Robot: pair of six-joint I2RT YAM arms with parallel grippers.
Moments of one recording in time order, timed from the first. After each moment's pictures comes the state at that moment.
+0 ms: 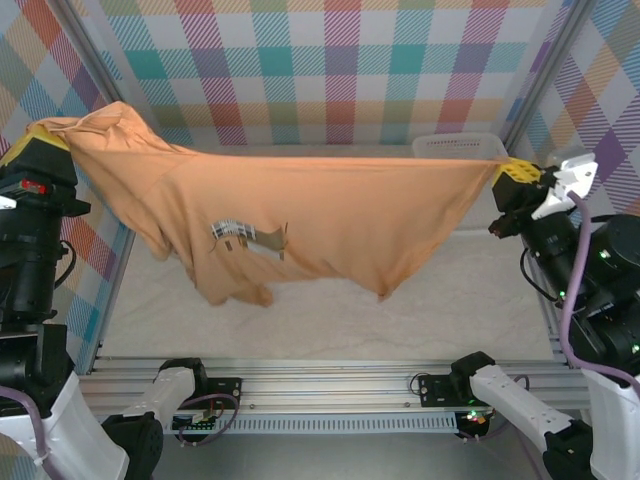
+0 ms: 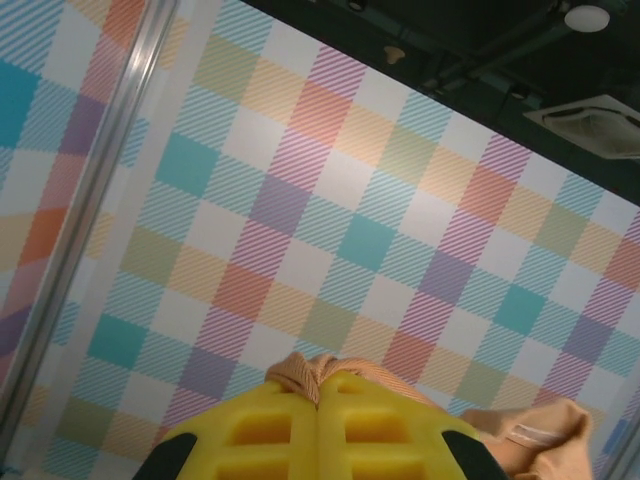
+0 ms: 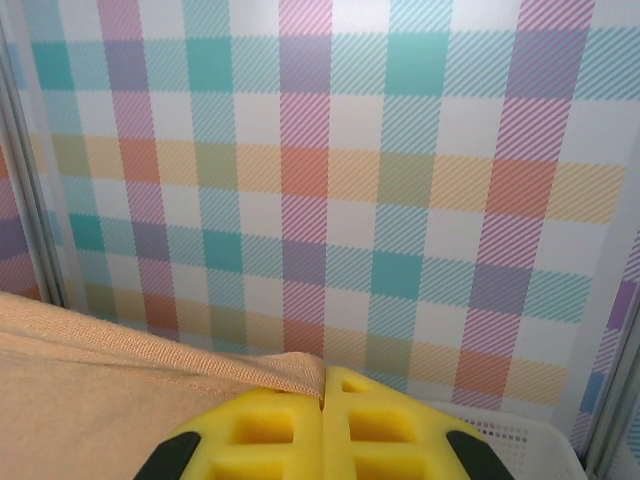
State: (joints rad) left arm 0.10 0.98 2.12 -0.82 0.04 -0.44; right arm 0.40 0.80 1.62 -0.72 0.10 -0.05
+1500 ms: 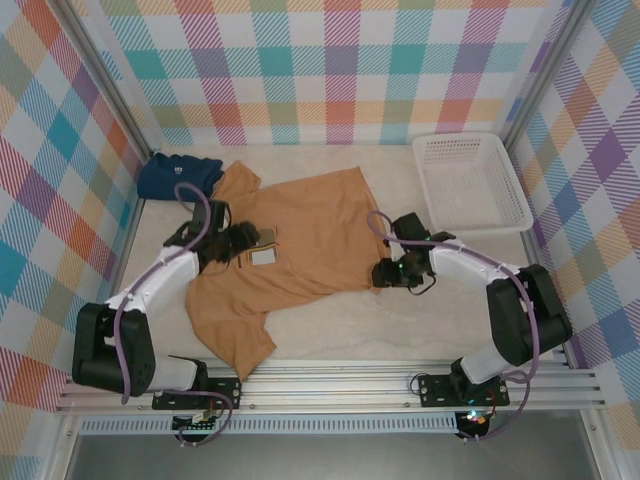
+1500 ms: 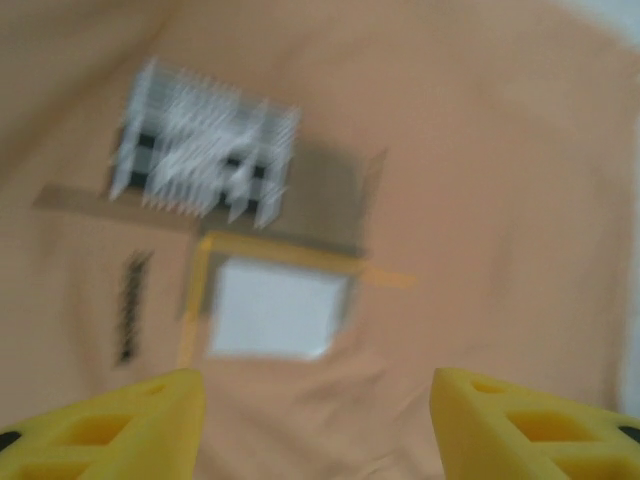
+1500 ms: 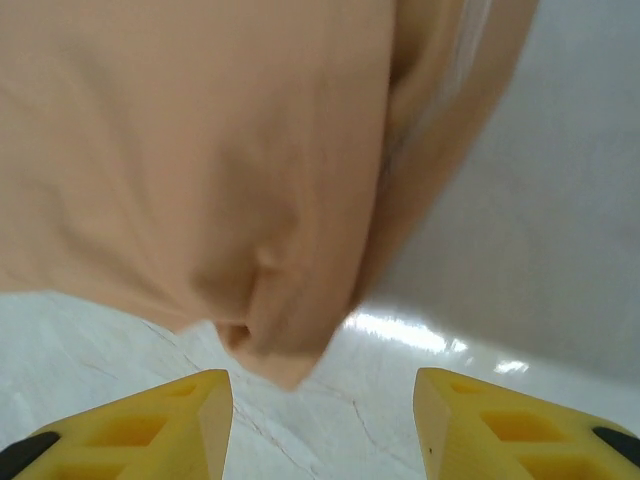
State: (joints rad) left arm -0.19 1.33 0.82 -0.42 0.13 -0.71; right arm 0.43 1.53 0.84 -0.60 -0.27 0.34
